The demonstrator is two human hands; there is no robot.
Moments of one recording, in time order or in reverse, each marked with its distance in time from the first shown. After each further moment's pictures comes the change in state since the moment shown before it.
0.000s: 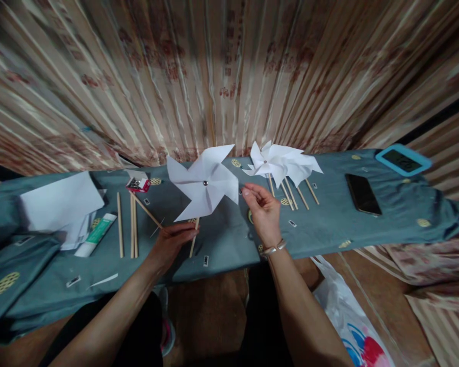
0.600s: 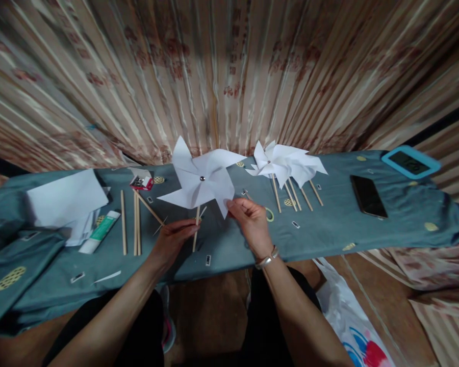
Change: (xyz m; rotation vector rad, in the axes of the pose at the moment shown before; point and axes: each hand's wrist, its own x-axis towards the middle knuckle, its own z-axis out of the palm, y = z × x) left_hand 0.002 0.001 0.002 -0.009 0.081 0.027; right_hand -0.028 -0.002 0.018 -0.018 -0.227 0.182
